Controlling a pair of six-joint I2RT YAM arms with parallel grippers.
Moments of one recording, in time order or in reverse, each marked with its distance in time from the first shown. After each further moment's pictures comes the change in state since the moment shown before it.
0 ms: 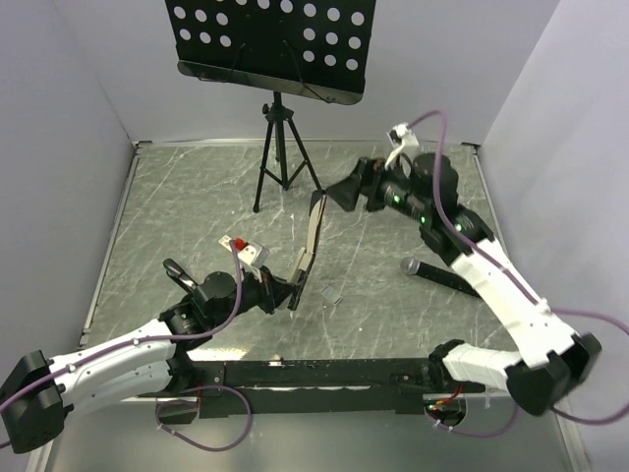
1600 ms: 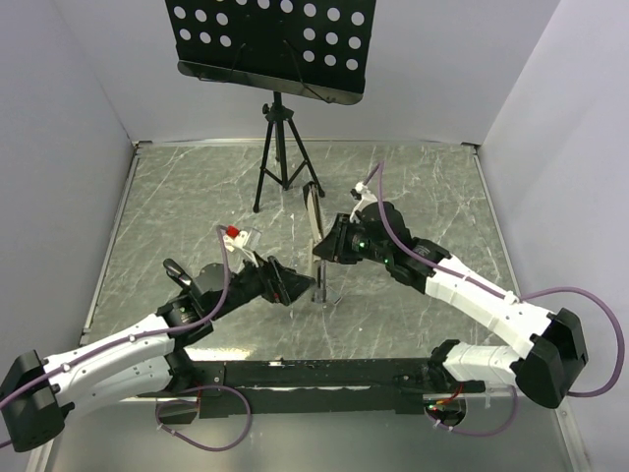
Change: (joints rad) left arm 0.006 0.027 0.085 0.008 0.003 -0.279; right arm 0.248 -0.021 -0.343 0.074 0.126 0.284
